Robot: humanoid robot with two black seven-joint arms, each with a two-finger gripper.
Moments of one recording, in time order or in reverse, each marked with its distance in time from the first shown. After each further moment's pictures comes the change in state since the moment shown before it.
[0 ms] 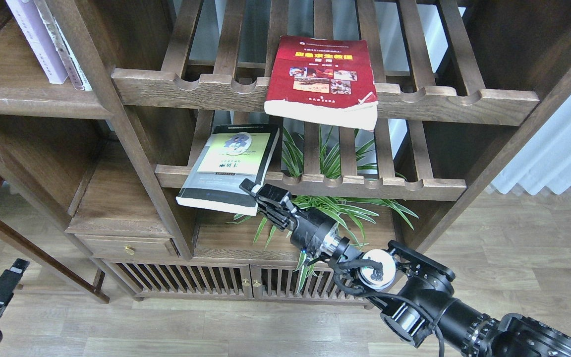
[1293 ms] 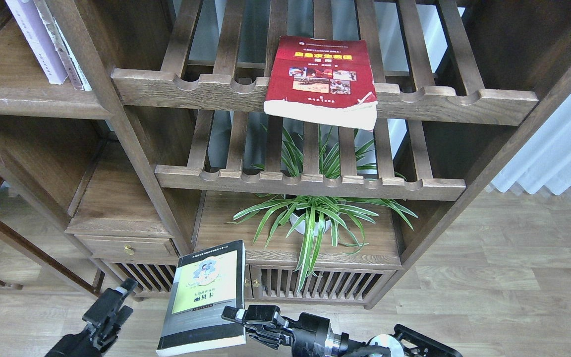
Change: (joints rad) left arm -0.016 0.078 0.672 -0.328 -0.467 0.000 -0.075; right arm -0.290 0.000 -0.014 0.072 -0.055 0.000 -0.276
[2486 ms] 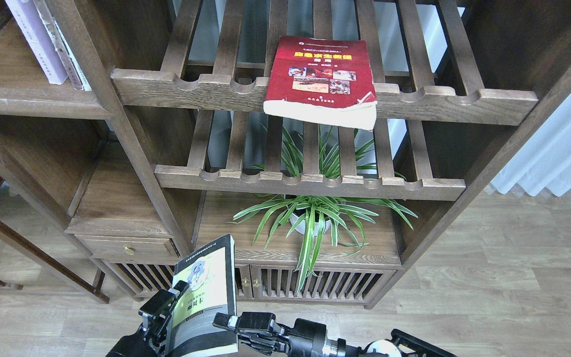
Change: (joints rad) left arm -0.062 -0.090 0.147 -0.021 -0.069 0.000 -0.043; right arm -0.031 0.000 -0.009 0.039 -0.008 -0.001 0.000
